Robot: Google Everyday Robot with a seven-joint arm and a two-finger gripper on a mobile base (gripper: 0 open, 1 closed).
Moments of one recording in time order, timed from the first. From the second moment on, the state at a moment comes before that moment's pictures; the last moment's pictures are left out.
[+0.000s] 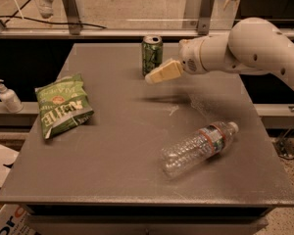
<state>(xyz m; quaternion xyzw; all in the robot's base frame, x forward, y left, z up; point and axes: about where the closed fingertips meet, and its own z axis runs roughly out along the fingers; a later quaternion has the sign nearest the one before) 0.677 -0.065 0.873 -0.41 0.75 0.18 0.49</state>
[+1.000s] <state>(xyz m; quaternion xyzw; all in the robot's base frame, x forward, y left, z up) 0.712 -0.038 0.878 -0.36 0.74 0.23 0.52</state>
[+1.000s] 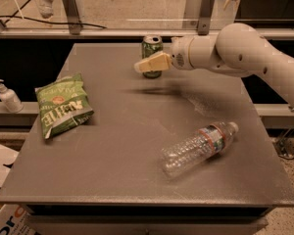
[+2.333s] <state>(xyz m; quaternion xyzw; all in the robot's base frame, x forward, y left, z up) 0.711 -0.008 0.875 -0.29 0.73 0.31 0.54</state>
